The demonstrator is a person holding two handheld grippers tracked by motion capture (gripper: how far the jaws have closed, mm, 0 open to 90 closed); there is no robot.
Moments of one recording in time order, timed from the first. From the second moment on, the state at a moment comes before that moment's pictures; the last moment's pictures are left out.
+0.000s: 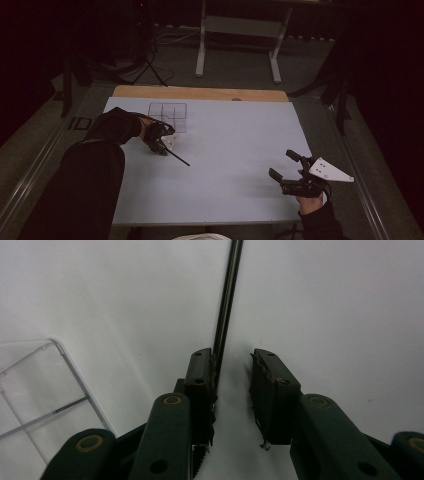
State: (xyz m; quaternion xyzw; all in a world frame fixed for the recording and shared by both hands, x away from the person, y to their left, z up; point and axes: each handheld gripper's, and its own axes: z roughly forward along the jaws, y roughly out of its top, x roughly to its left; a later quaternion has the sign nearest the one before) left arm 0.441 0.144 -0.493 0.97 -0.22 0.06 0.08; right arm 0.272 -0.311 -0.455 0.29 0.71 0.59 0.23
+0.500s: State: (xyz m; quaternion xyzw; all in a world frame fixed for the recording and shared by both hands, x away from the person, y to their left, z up) left arm 0.454 0.136 -0.499 0.97 -0.23 0.05 0.06; right arm 0.271 -0.311 -0.455 0.29 0.72 0.59 0.23
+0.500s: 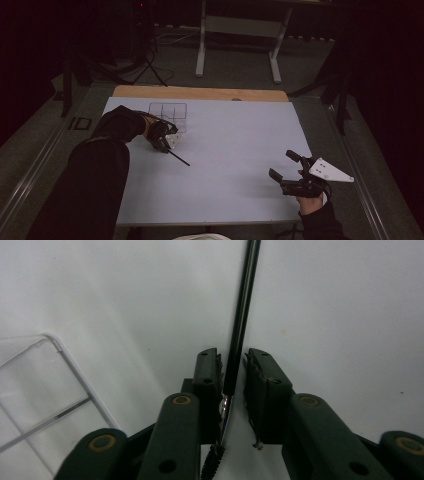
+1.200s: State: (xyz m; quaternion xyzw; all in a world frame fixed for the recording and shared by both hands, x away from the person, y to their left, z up) left arm 0.451 0.130 -0.475 0.99 -0.12 -0.01 0.06; right arm 0.270 -0.313 -0.454 0.29 0.71 0.59 0.23
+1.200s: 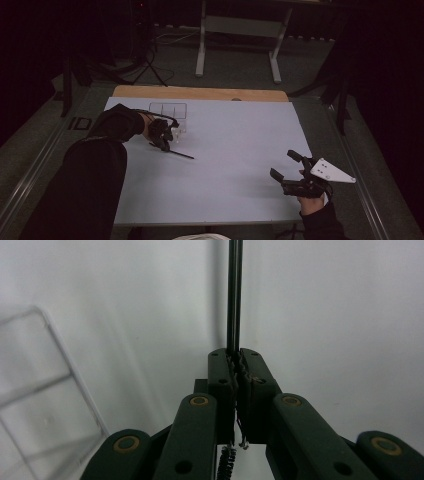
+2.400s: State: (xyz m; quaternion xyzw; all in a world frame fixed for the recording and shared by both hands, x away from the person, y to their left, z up) left arm 0.401 0.082 -0.417 0.99 -0.07 0.00 0.09; right arm 0.278 -0.305 -0.456 0.28 0.73 0.59 0.20
